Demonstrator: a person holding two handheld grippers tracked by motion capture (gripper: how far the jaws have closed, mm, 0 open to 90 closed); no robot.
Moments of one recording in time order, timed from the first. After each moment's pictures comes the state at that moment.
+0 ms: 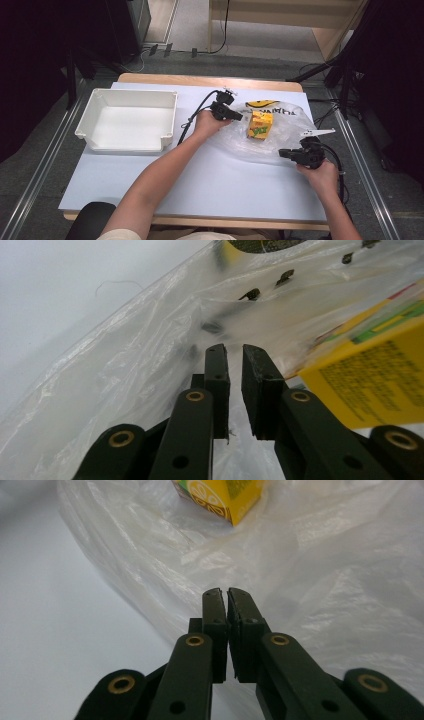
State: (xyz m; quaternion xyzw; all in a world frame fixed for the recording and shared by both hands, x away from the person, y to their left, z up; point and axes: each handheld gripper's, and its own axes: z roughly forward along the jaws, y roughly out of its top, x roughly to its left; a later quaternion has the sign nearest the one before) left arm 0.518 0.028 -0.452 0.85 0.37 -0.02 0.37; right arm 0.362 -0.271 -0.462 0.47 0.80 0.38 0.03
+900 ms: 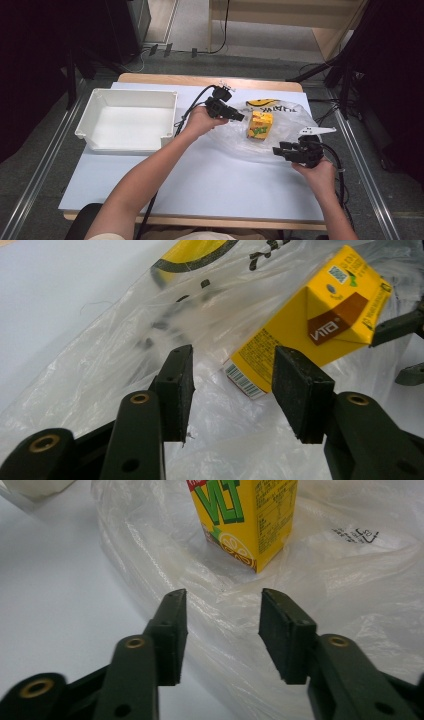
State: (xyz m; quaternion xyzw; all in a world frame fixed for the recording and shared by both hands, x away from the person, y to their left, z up) left arm 0.492 0.044 -0.404 0.86 0.33 -0.03 0.39; right arm 0.356 -0.258 -0.443 0.44 0.79 0.42 0.07
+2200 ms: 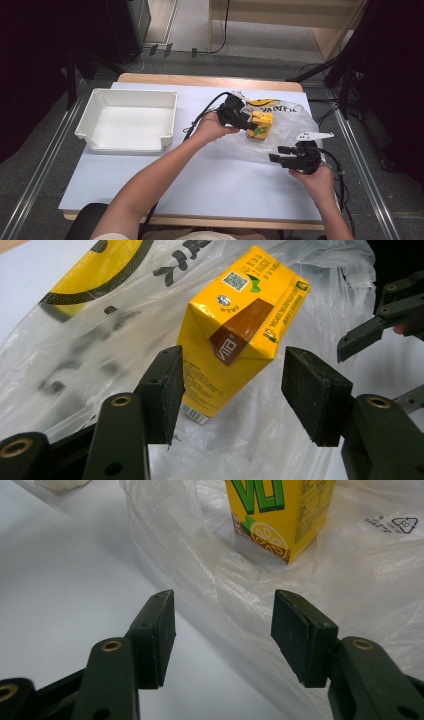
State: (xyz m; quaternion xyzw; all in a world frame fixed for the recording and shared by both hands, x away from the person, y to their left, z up) left arm 0.467 0.007 -0.410 0.87 0.25 -0.02 0.41; right arm 0.339 -0.248 -0.442 0.43 0.80 0.42 0.06
